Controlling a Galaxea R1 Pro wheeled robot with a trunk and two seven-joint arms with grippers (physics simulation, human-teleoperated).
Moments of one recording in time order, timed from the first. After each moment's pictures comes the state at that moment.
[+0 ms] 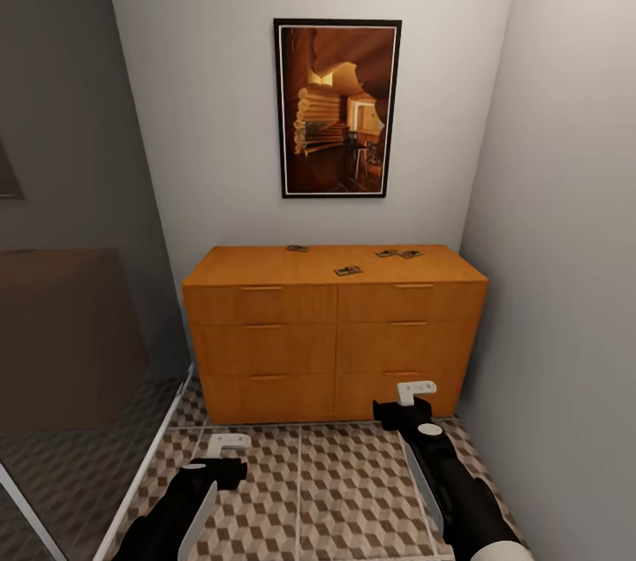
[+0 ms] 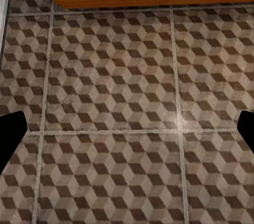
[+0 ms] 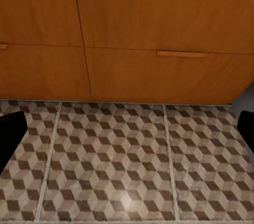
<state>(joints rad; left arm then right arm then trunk) -0.40 -0.06 -0.03 -0.76 0.00 0.45 0.12 -0.44 0.09 0.06 -0.94 0.07 0.35 -0.09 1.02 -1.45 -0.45</state>
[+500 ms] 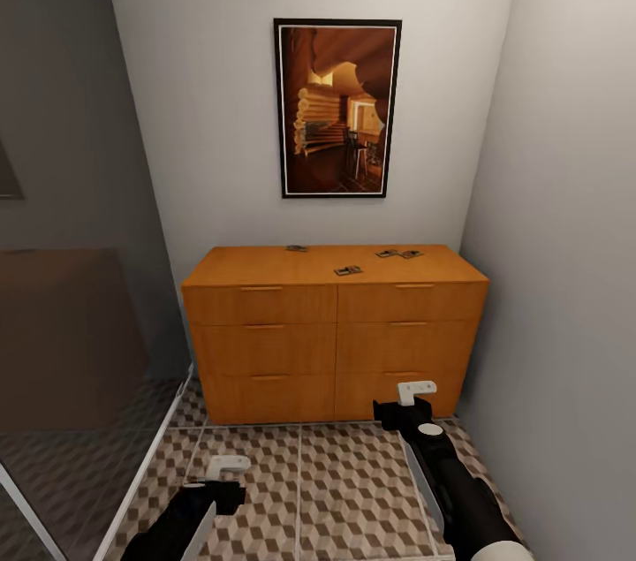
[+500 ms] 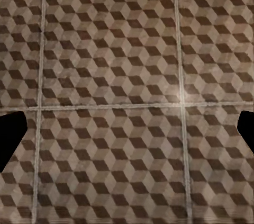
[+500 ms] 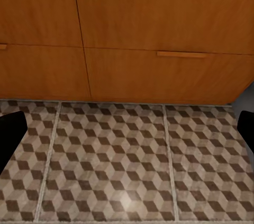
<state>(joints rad) -0.40 -0.06 -0.03 -0.63 0.00 0.42 0.12 -0.44 0.09 0.06 -0.94 0.07 0.35 -0.09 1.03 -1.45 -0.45</state>
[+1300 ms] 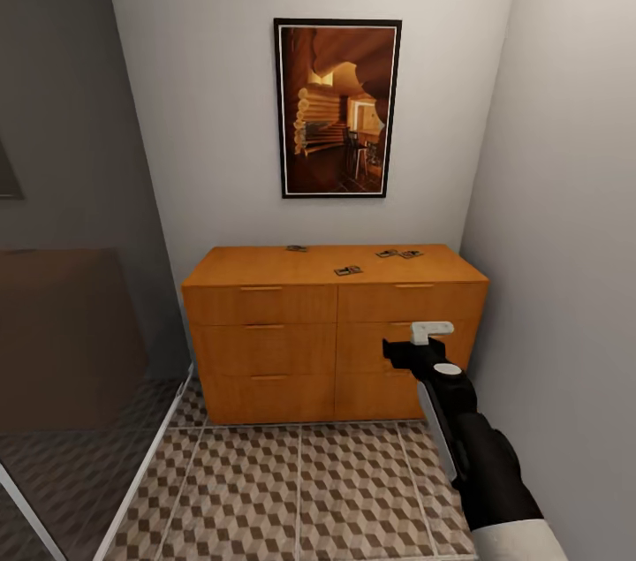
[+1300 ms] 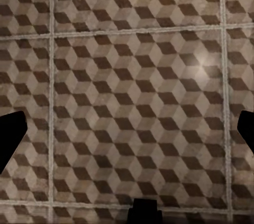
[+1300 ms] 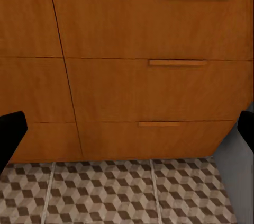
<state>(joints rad) -0.40 0.00 -0.03 0.02 0.00 -0.12 0.12 -0.49 0.09 0.06 -1.38 0.08 0.66 -0.10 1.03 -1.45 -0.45</state>
